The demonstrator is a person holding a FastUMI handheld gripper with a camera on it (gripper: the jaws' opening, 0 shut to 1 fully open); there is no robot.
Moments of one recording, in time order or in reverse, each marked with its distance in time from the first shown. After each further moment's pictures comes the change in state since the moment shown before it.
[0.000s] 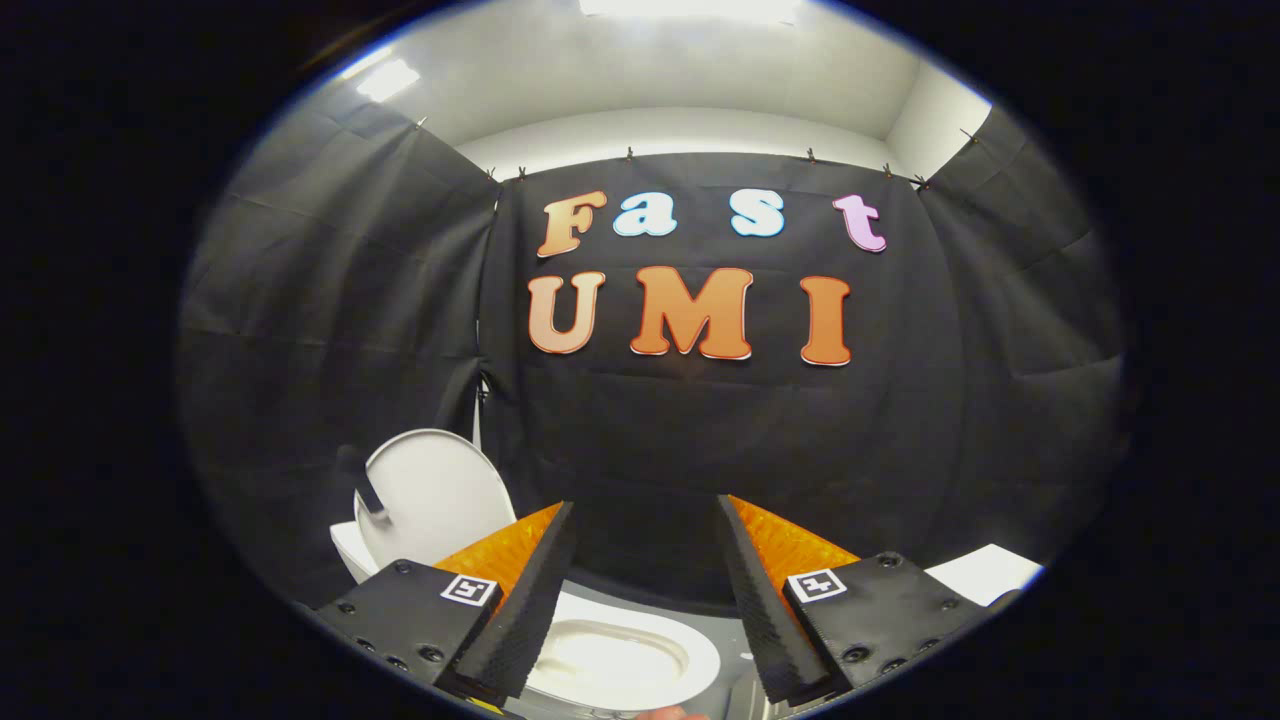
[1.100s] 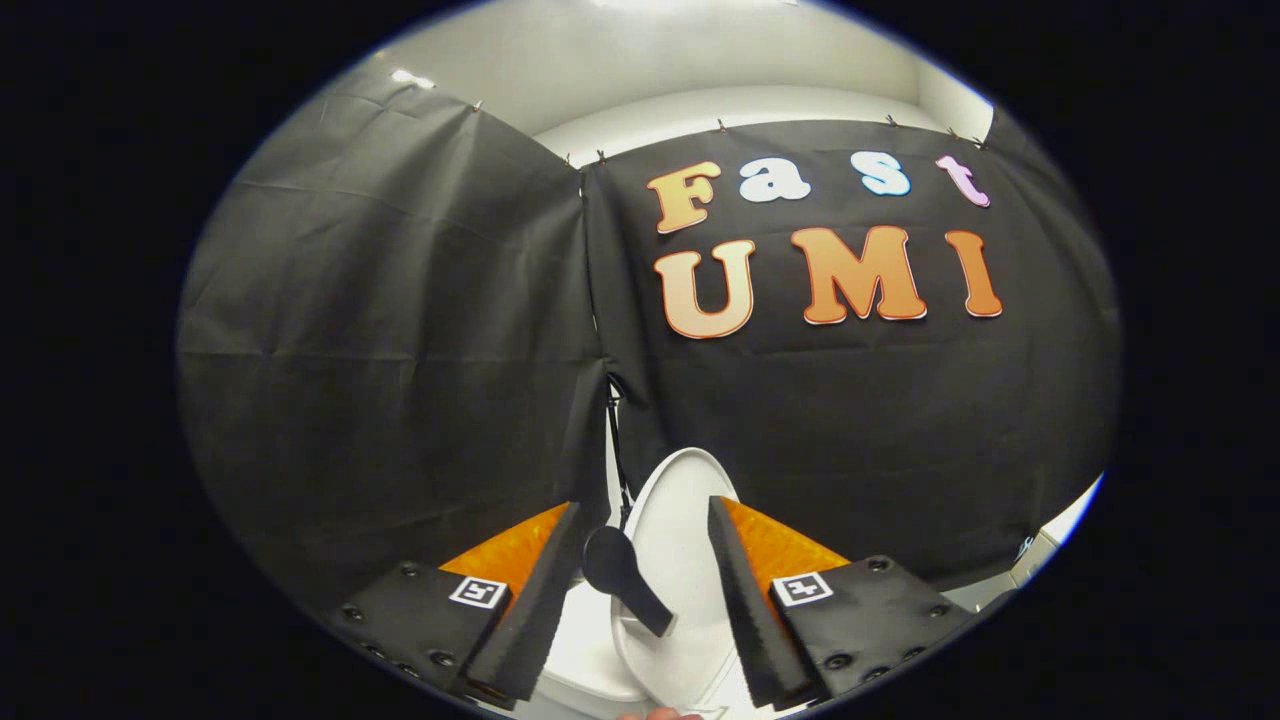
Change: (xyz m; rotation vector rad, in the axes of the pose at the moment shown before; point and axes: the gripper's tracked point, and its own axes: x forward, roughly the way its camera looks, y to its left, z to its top) arm 0.140 0.390 -0.007 0.137 -0.006 0.245
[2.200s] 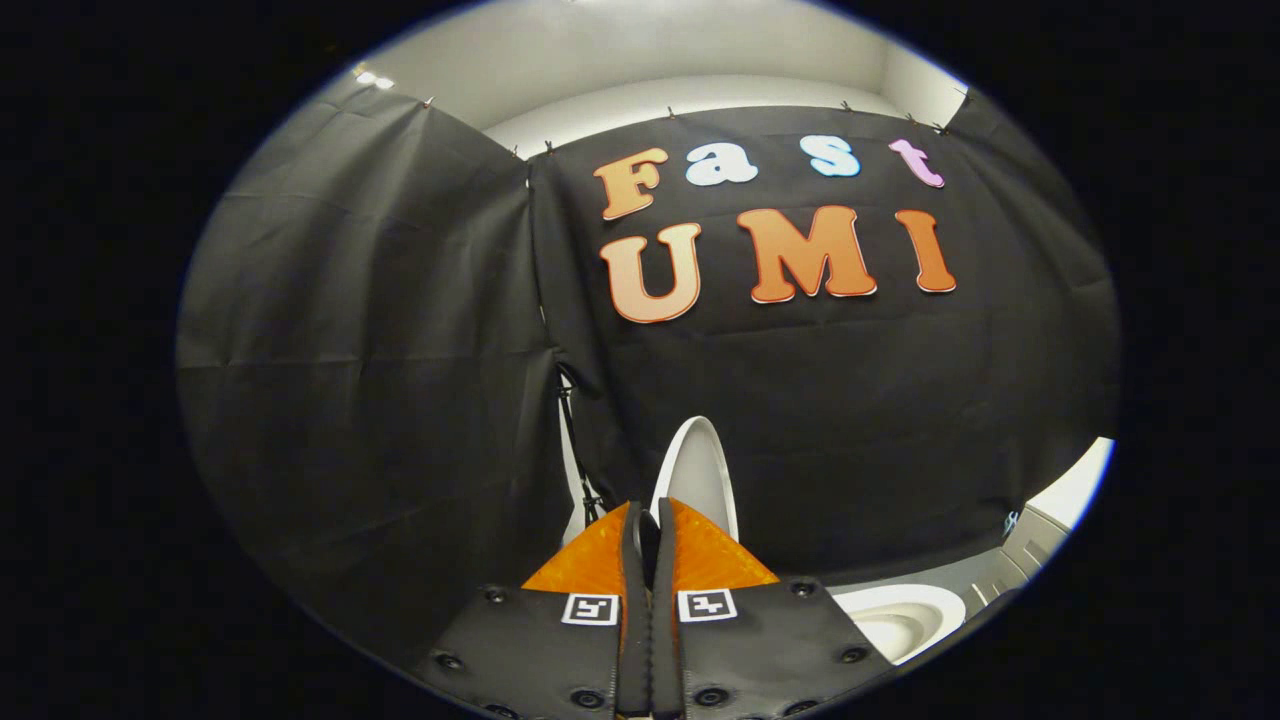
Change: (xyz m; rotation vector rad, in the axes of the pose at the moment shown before) arm 0.021 -0.021 -0.028 0.051 0.033 -0.142
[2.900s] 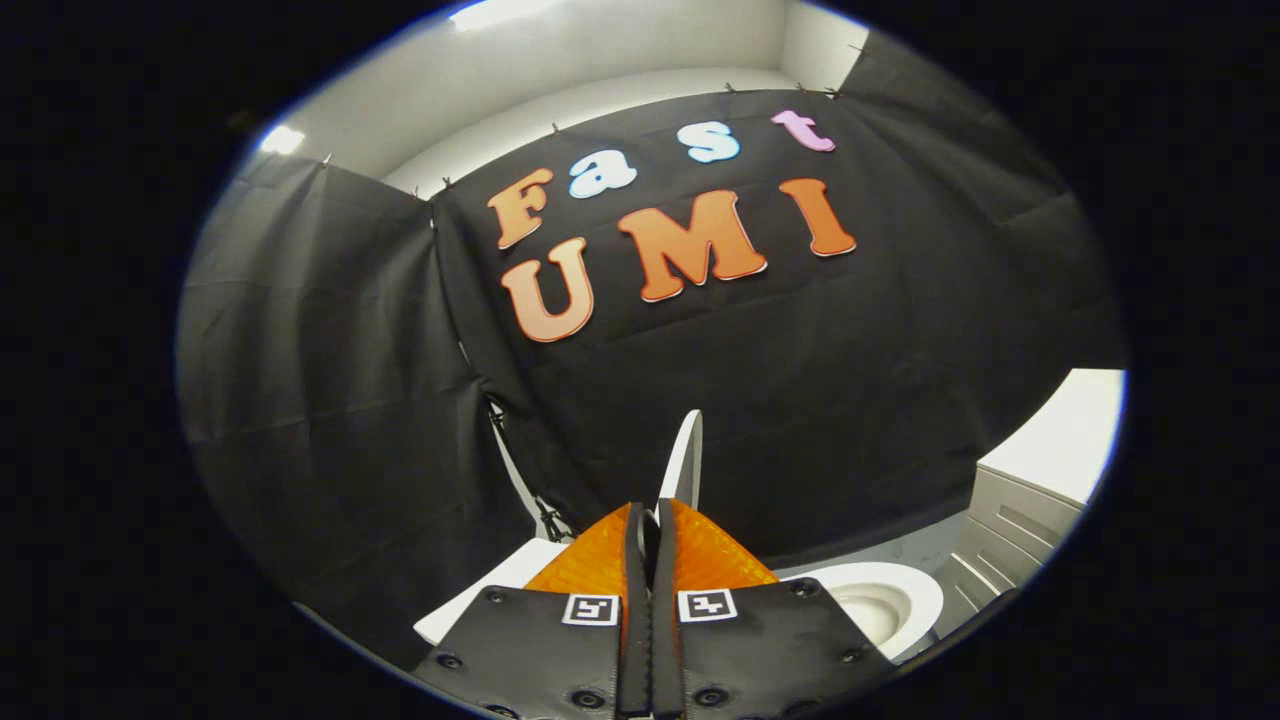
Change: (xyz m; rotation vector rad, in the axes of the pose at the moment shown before) arm -0.049 -0.158 0.005 0.179 -0.022 -0.129
